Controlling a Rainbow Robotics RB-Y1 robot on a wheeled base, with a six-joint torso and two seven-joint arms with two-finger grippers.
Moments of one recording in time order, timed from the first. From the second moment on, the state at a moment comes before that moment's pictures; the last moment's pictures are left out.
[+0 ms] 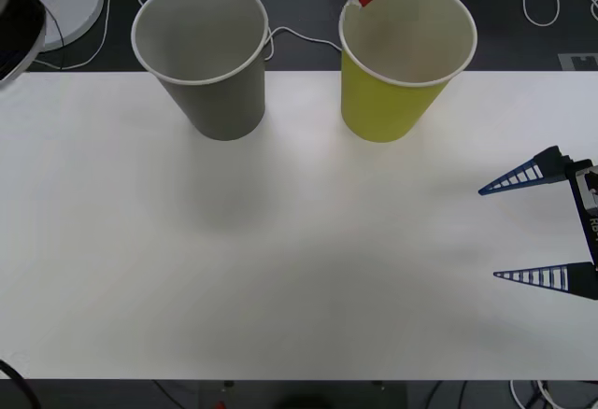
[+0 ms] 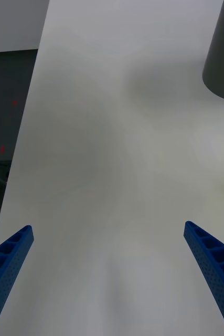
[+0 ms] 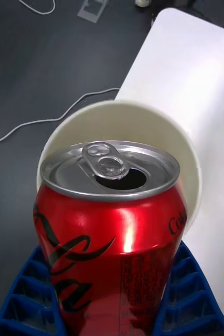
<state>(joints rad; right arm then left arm) -0.05 -0.88 -0.27 -1.82 1.42 -1.57 -0.08 -1.83 0.43 -0.98 -0.83 -1.63 -1.18 1.23</state>
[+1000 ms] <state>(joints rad) -0.05 -0.88 -0.27 -1.82 1.42 -1.57 -0.08 -1.86 0.24 -1.00 -0.65 -1.69 -0.99 1.22</state>
